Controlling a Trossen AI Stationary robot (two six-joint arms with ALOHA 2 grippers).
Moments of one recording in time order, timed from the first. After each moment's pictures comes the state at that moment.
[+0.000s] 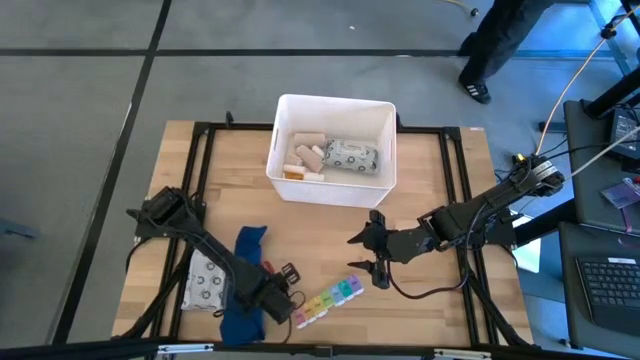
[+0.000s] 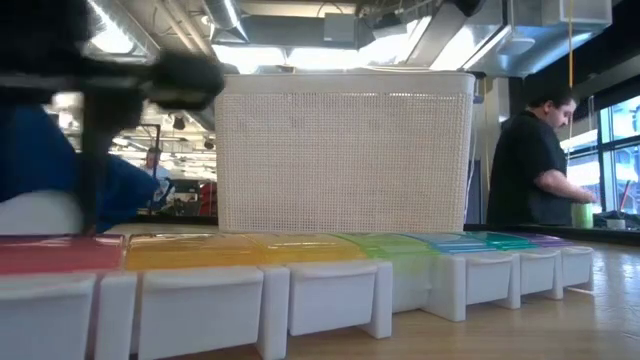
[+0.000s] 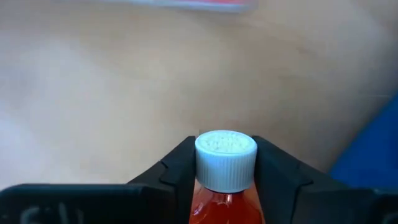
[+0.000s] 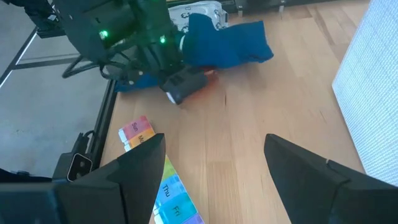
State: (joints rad) left arm -0.63 1.94 1.28 -0.73 -0.17 0.28; right arm 0.48 1.41 1.13 -0.34 0.32 0.41
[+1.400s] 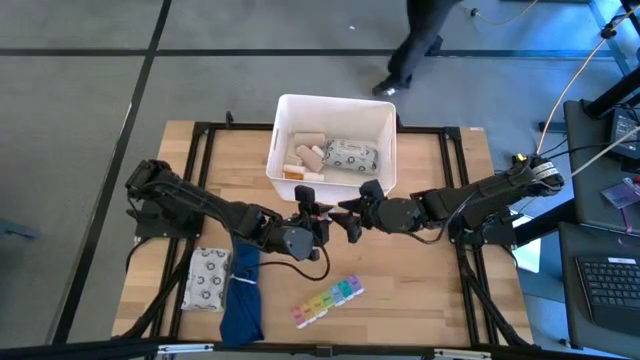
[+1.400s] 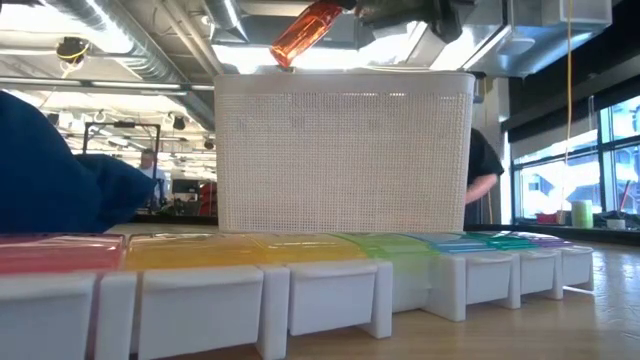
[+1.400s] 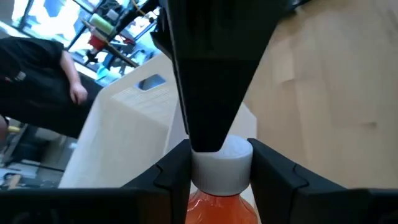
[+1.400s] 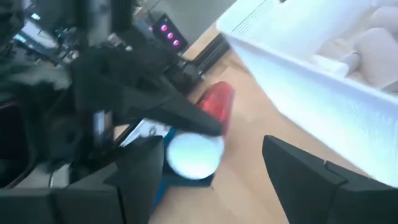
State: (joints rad) left arm -0.35 1.68 1.46 -0.47 -0.84 0.23; right arm 0.30 1.41 1.13 -0.16 0.51 0.91
